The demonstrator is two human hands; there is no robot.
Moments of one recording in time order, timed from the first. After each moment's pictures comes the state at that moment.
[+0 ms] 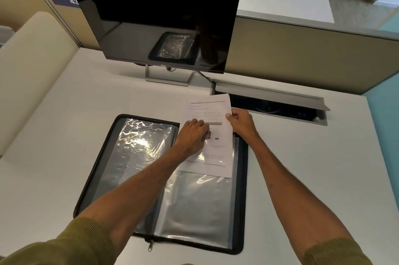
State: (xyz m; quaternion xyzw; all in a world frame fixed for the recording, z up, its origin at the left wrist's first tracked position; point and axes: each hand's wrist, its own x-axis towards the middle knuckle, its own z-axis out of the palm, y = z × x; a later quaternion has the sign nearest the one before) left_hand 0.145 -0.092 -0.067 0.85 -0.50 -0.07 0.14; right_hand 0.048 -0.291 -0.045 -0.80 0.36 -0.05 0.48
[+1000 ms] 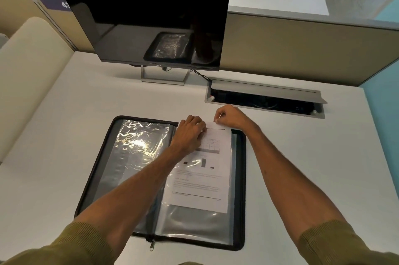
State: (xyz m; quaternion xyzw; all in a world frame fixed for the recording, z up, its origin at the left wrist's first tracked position) left_hand 0.144 -0.088 -0.063 0.85 -0.50 -0.08 0.13; right_hand 0.074 -0.294 -0.025 -0.89 0.26 0.15 0.36
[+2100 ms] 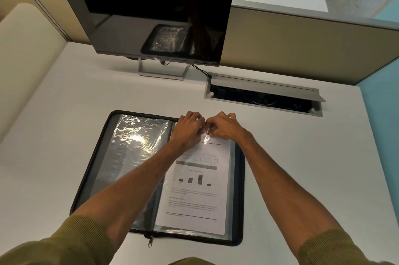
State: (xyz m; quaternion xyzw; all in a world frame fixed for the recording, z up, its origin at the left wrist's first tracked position) left_hand 0.147 -0.090 -0.070 0.86 -0.49 -0.08 0.13; right_hand 0.057 -0.254 -0.037 -0.94 0.15 0.18 0.24
